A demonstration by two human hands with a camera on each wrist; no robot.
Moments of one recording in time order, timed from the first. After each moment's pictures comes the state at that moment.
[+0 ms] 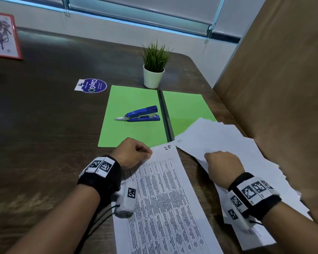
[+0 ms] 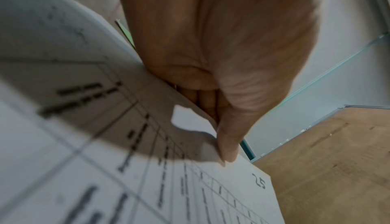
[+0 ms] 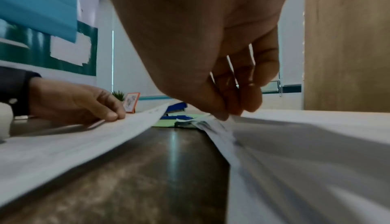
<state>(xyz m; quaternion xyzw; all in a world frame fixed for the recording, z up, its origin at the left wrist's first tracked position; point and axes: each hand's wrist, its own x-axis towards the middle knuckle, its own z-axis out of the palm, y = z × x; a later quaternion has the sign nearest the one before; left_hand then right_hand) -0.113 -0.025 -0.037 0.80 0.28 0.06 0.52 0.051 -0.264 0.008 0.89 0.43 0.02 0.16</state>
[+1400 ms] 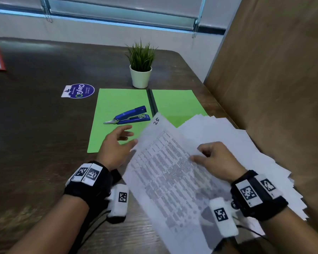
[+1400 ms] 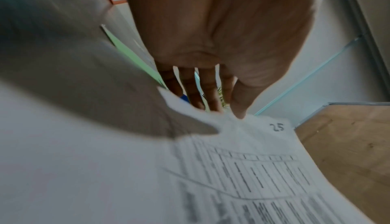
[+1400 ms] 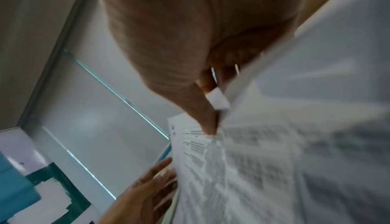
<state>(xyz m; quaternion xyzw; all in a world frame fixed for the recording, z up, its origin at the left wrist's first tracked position) -0.109 -0.029 -0.027 0.74 0.30 0.25 0.55 0.044 -0.278 0.028 0.84 0.36 -0.19 -0.37</state>
